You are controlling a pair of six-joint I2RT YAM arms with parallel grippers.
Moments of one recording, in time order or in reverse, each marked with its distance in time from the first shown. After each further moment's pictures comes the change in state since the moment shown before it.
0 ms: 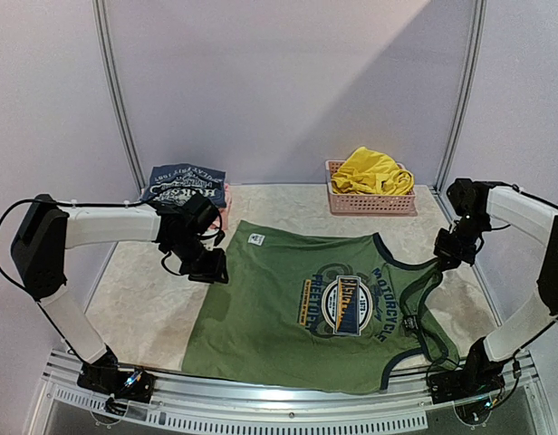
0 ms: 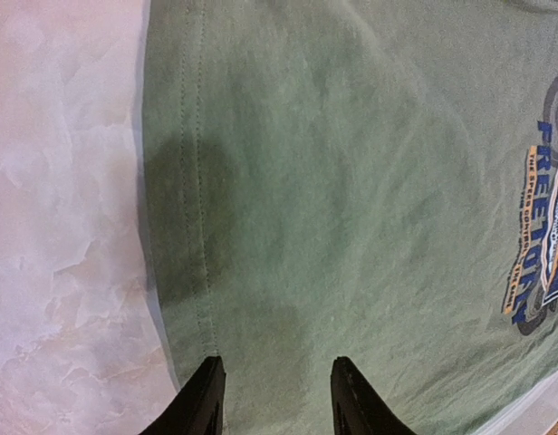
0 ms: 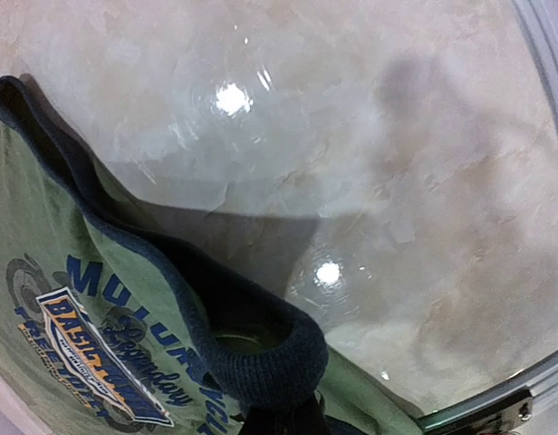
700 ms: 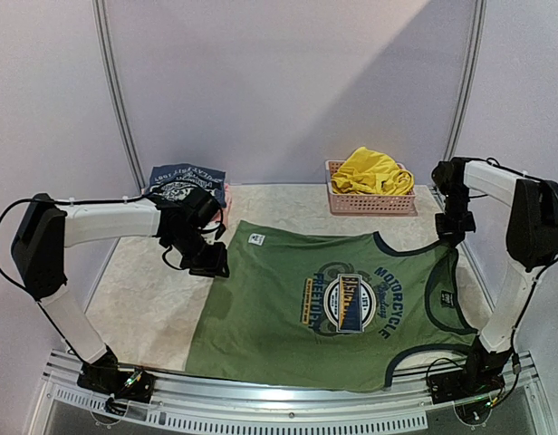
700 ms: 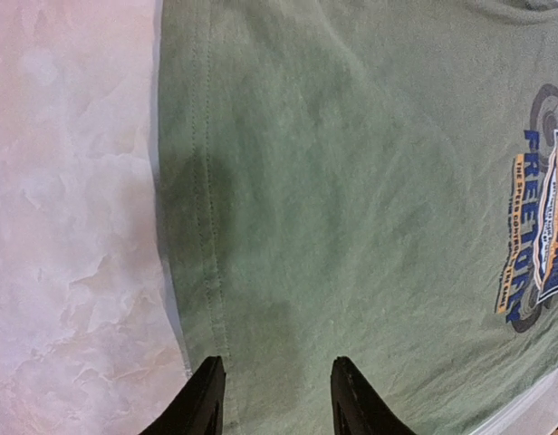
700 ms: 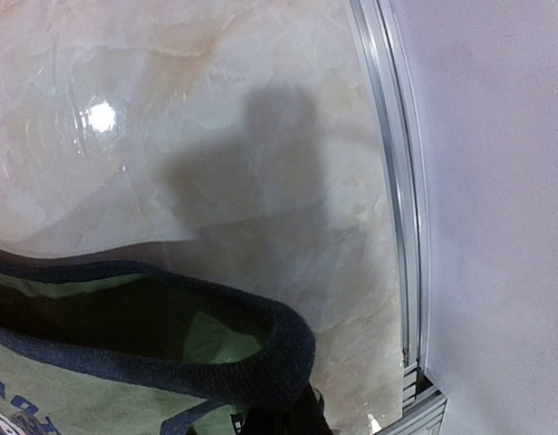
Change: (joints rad) left arm 0.000 0.003 0.053 -0.032 -0.016 0.001; right arm -0.013 0.381 0.409 -0.124 0.414 -0.298
